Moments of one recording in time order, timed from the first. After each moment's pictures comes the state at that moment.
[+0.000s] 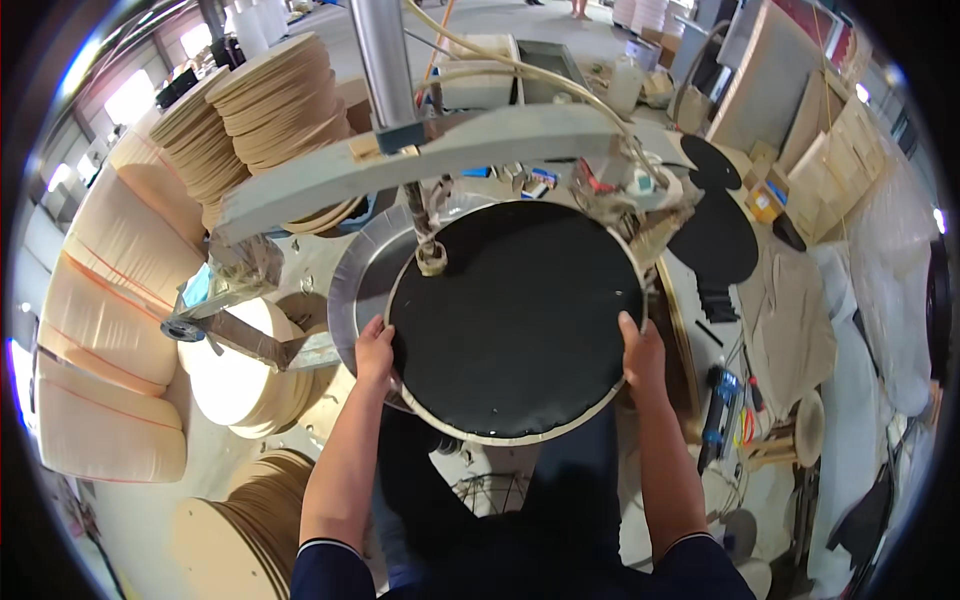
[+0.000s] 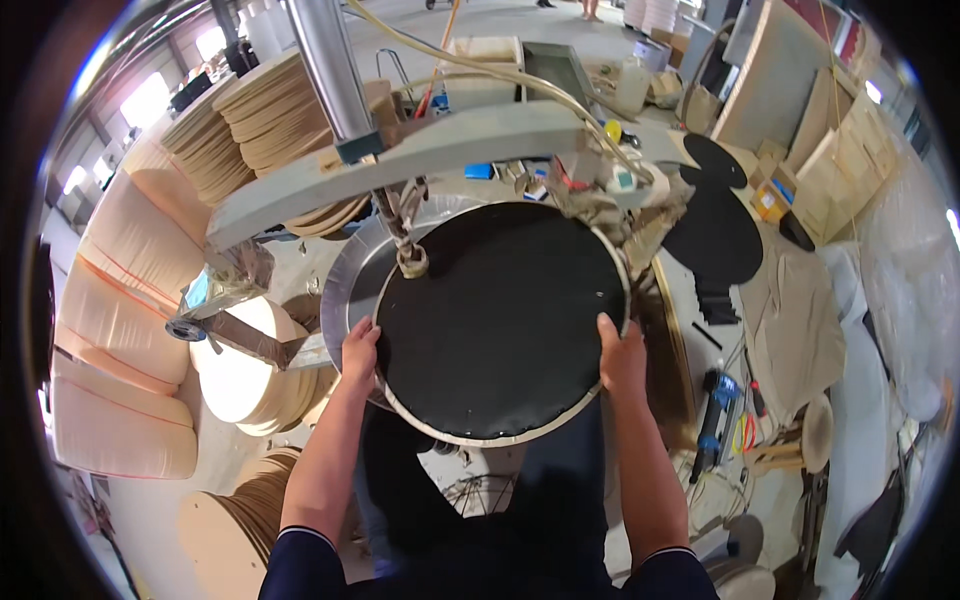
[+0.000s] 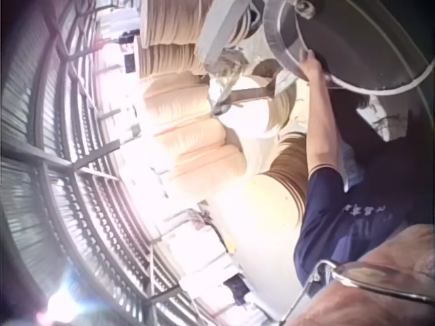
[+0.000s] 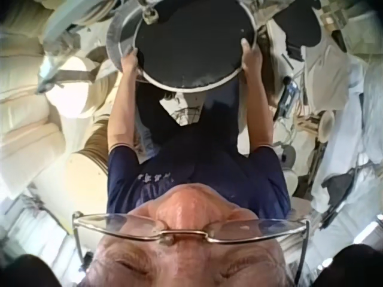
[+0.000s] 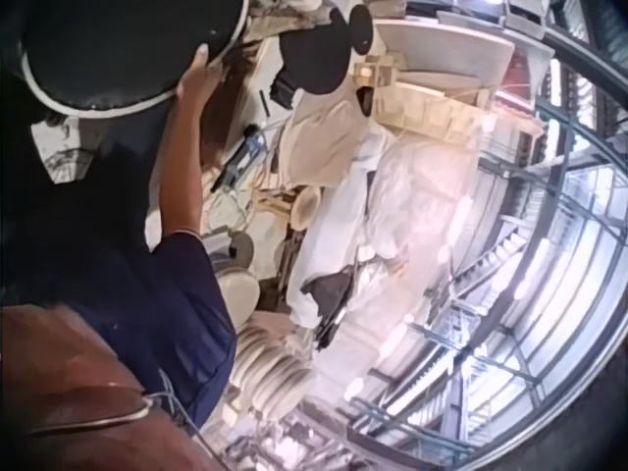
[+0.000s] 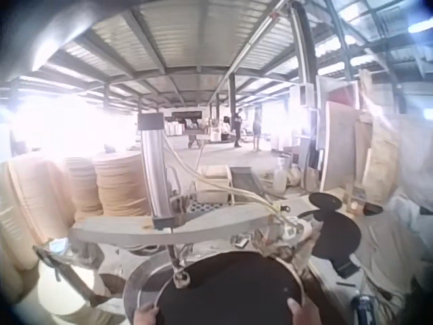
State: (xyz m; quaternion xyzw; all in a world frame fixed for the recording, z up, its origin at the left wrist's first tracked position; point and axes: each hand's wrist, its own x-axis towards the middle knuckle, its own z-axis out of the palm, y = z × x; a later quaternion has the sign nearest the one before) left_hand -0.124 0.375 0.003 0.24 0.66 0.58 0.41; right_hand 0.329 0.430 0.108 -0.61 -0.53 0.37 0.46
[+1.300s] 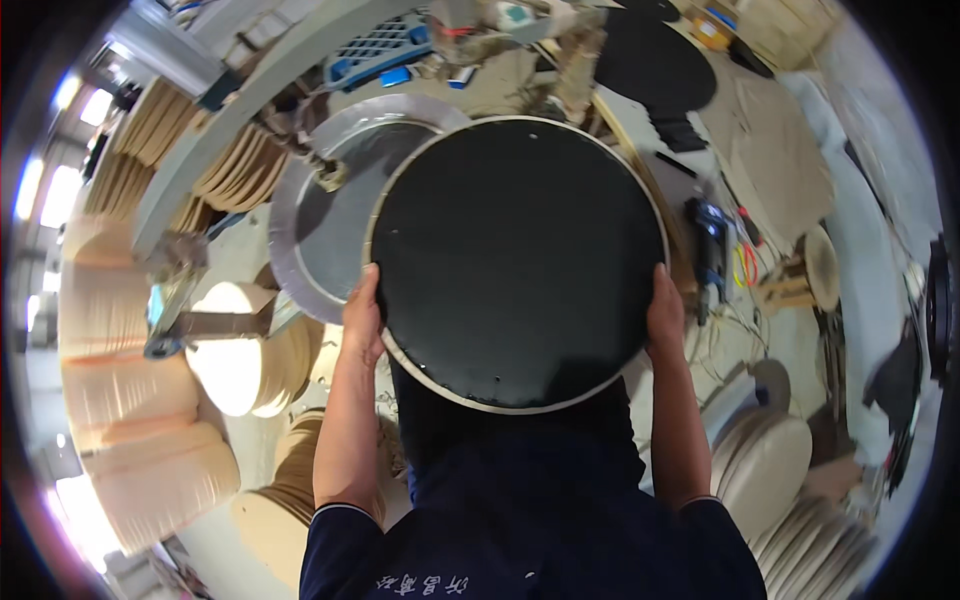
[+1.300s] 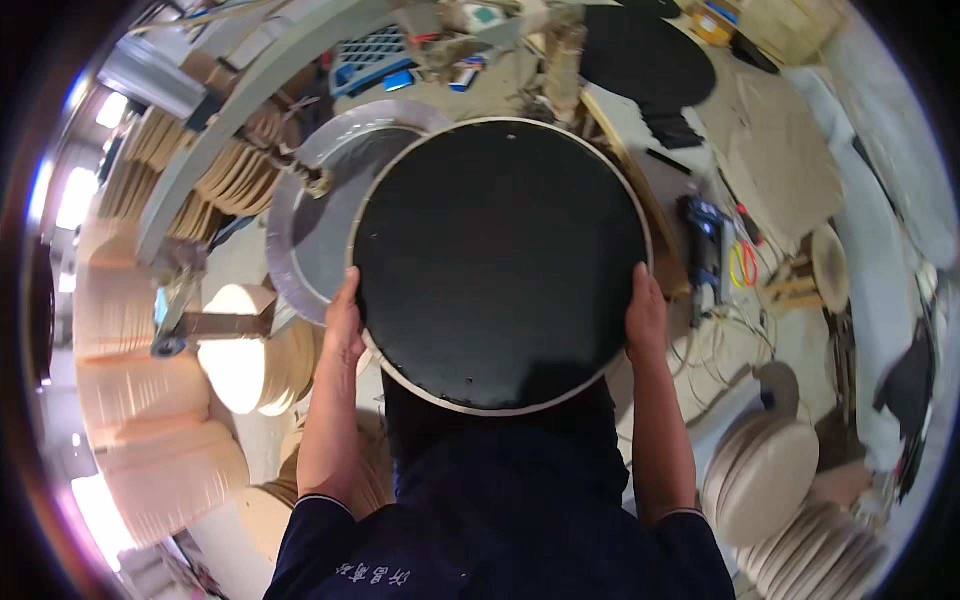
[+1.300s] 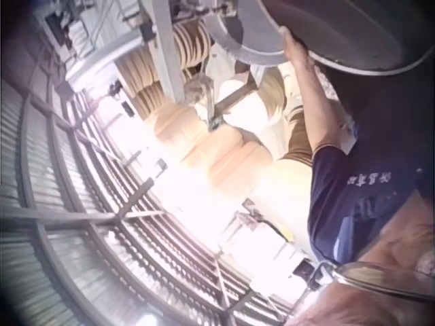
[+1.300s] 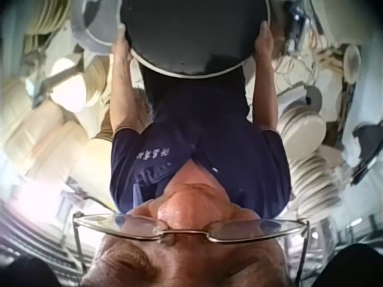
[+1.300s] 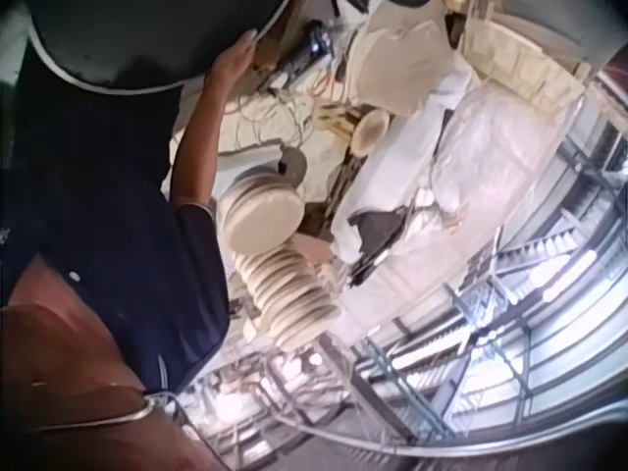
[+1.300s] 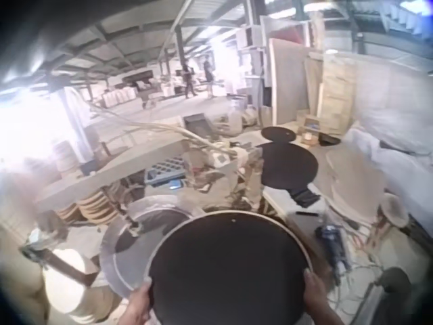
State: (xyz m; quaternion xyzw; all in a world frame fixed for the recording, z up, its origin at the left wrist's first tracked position) left_hand -0.011 0.308 0.086 0.20 0.60 0.49 0.60; right_hand 0.428 0.263 0.074 -0.72 -0.29 0.42 0.47
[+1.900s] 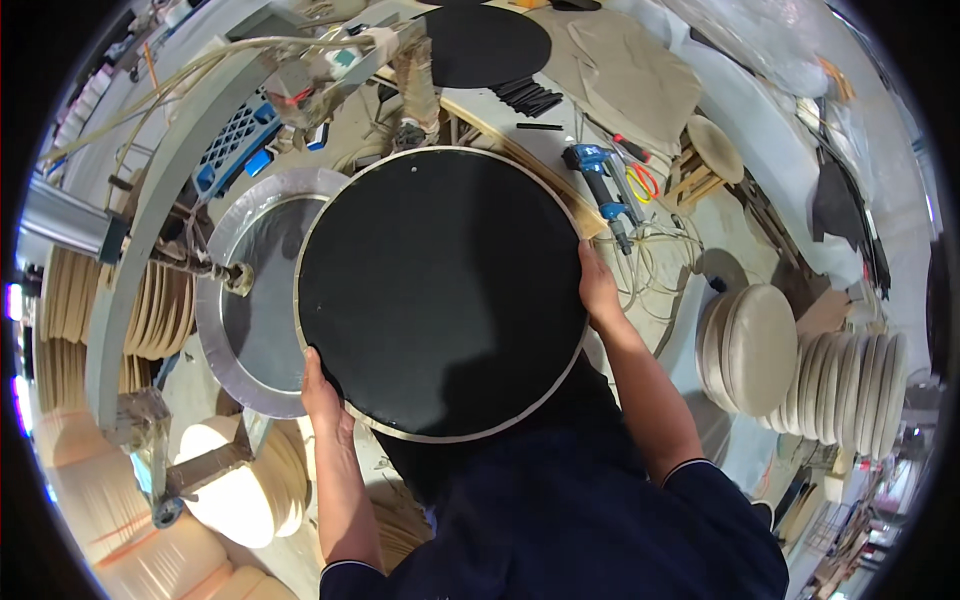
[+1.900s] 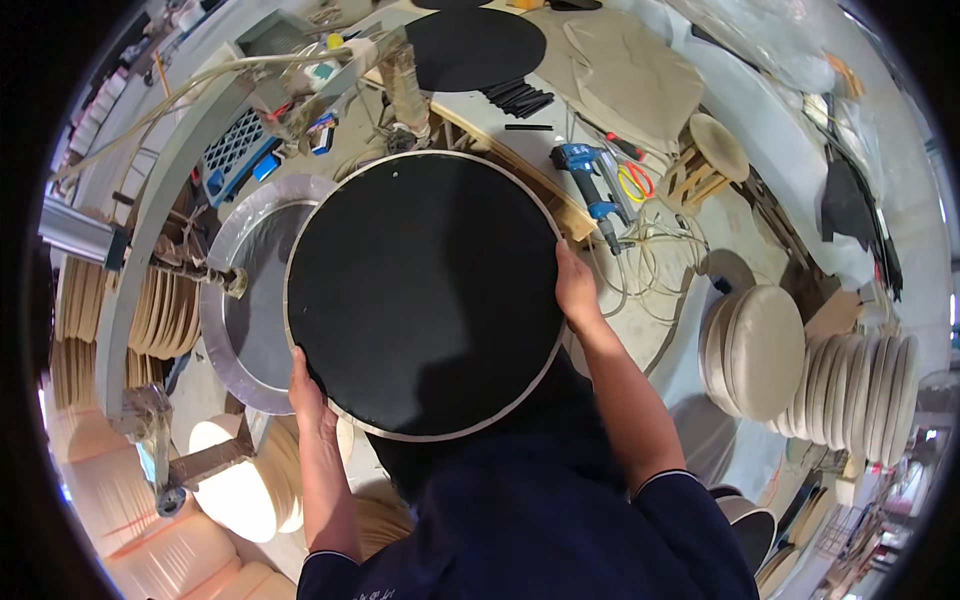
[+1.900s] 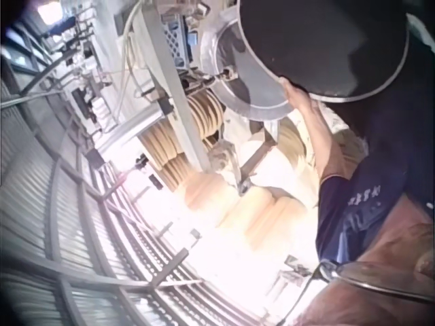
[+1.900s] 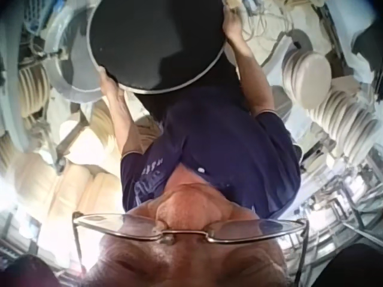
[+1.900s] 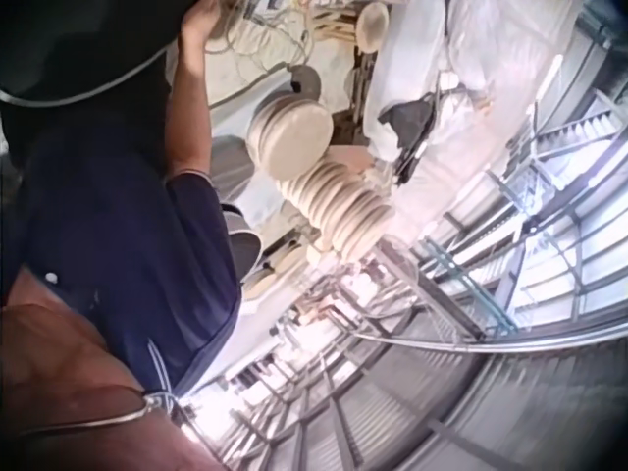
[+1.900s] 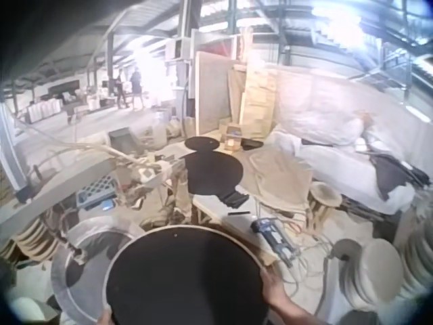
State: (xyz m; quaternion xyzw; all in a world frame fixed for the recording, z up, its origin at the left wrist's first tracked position) left_hand -0.032 0.305 0.072 0.19 0.57 0.48 0.64; right_hand 0.394 0.226 0.084 -0.77 -0.24 0.29 0.52
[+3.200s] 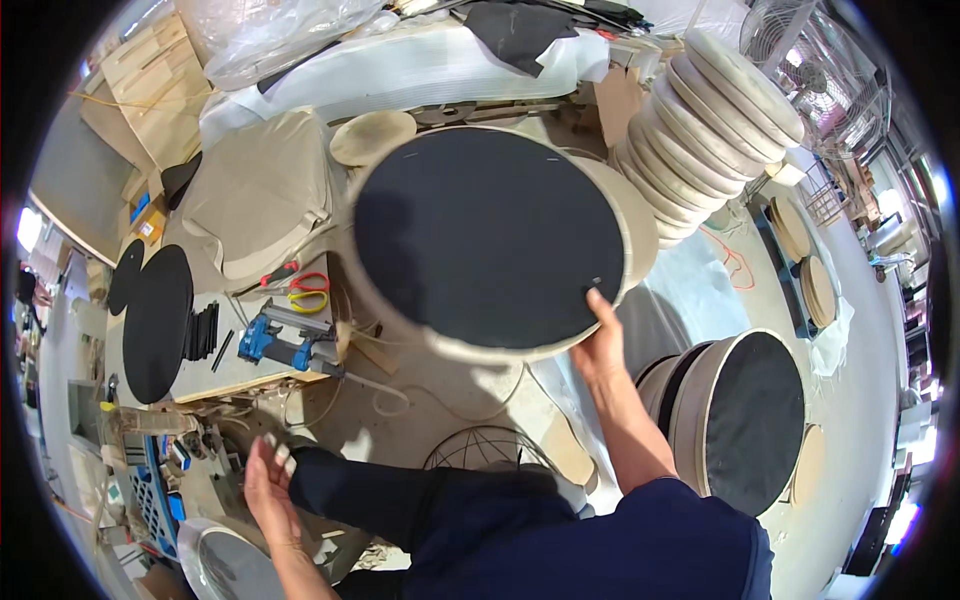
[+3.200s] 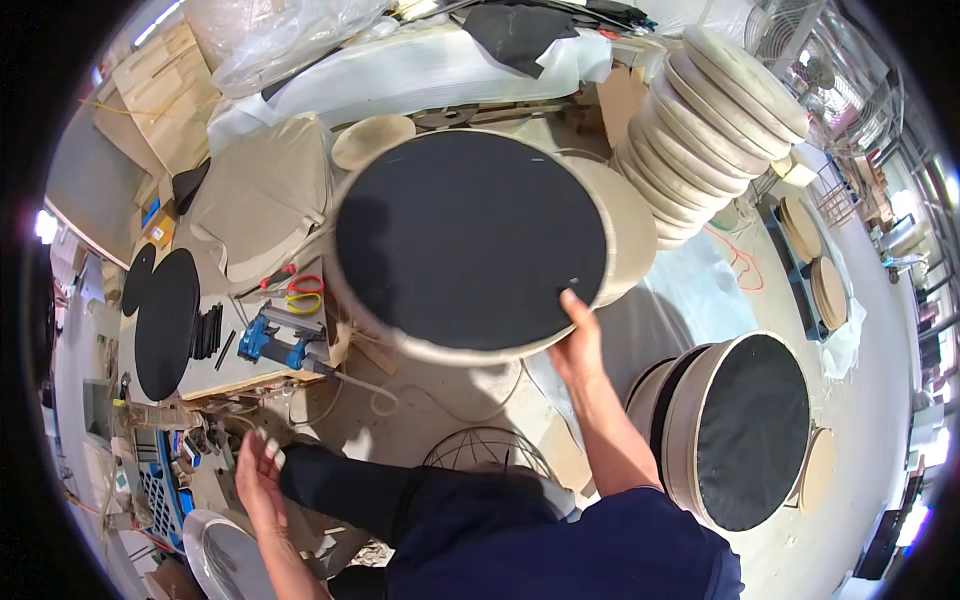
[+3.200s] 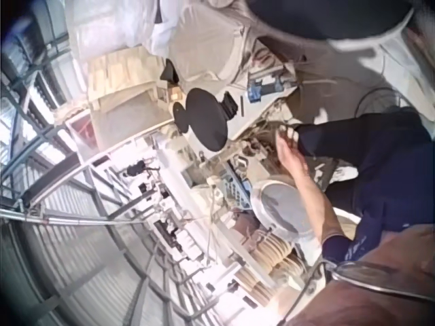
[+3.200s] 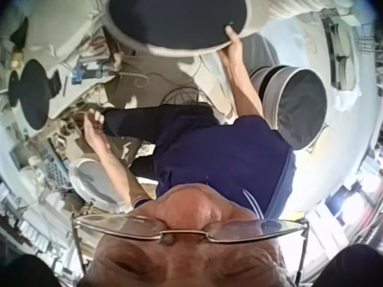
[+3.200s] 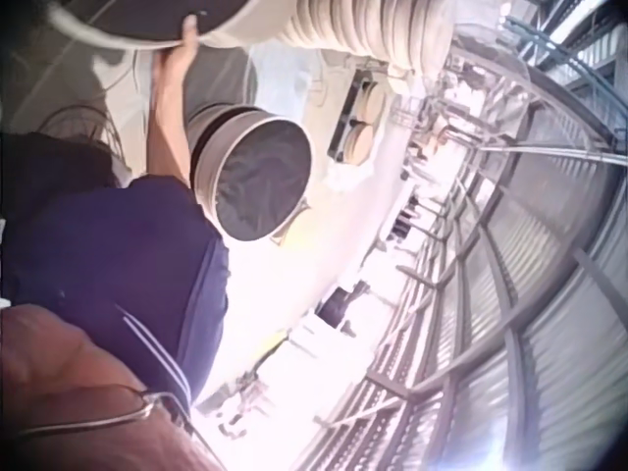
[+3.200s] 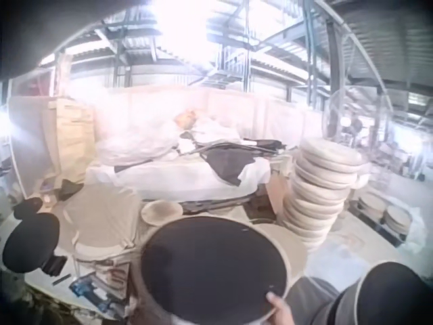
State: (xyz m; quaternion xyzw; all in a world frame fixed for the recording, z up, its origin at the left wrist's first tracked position) left_hand 0.291 0.342 0.119 0.58 0.33 0.19 0.72; right_hand 0.569 -0.129 0.112 -0.40 0.13 0.05 0.91
